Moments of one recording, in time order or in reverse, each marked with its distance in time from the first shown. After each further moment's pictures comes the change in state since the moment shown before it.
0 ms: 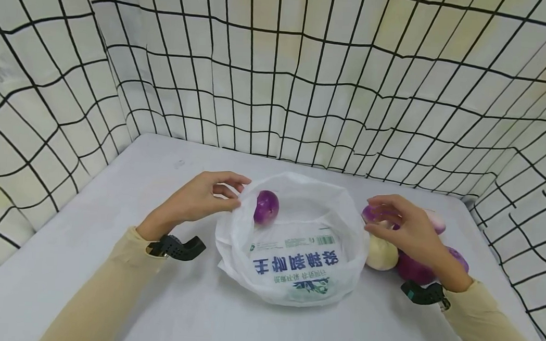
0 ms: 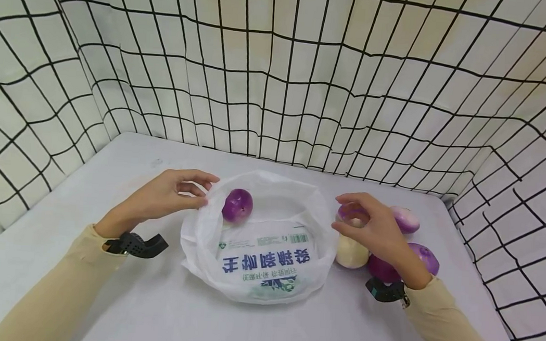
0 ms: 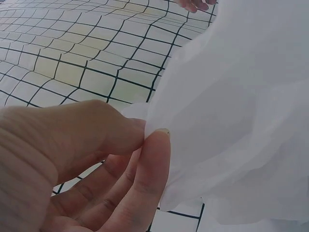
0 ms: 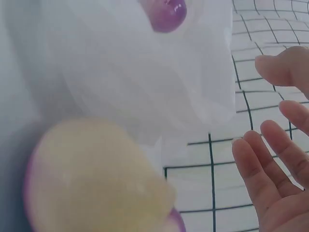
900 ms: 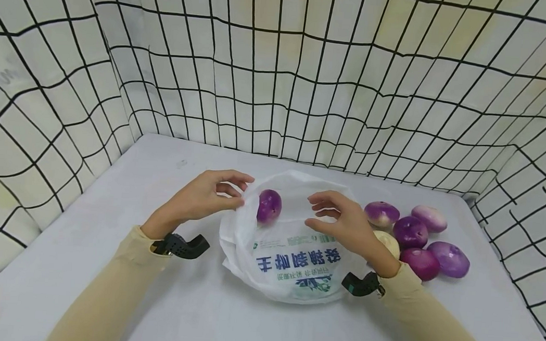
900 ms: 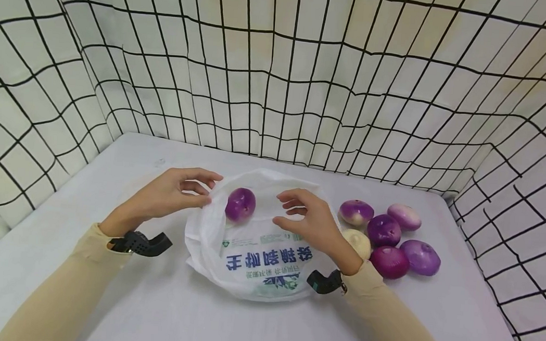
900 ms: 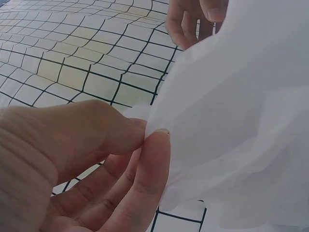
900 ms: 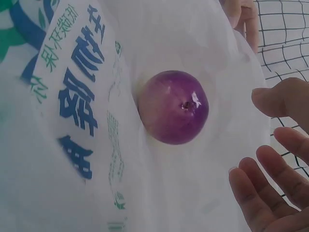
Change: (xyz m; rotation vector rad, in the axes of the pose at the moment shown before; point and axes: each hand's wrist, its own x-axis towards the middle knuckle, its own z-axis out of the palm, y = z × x) left_hand -0.001 0.001 0.000 -0.024 0.003 0.008; right_hand 0.044 -0.051 0.093 0.199 -0.075 0.011
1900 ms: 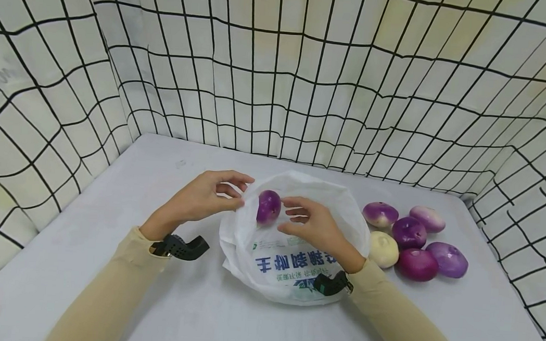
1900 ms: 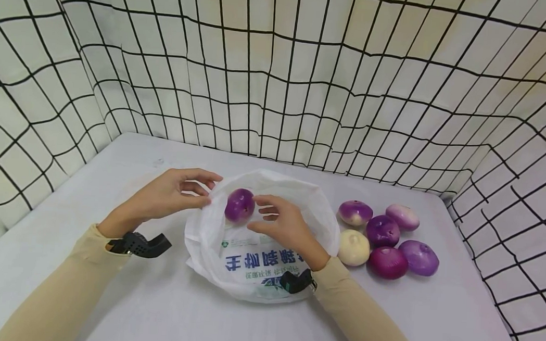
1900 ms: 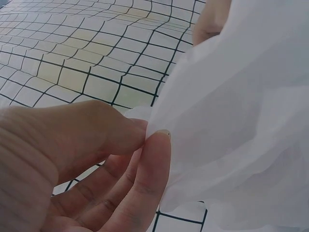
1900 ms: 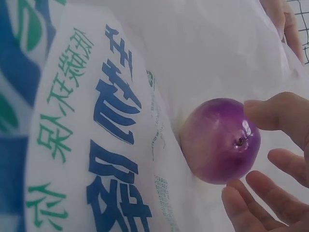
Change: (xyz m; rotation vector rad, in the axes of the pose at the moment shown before) left_hand 0.000 0.002 0.000 0.013 -0.007 0.013; right_hand 0.024 -0.001 0.050 0.062 -0.089 0.104
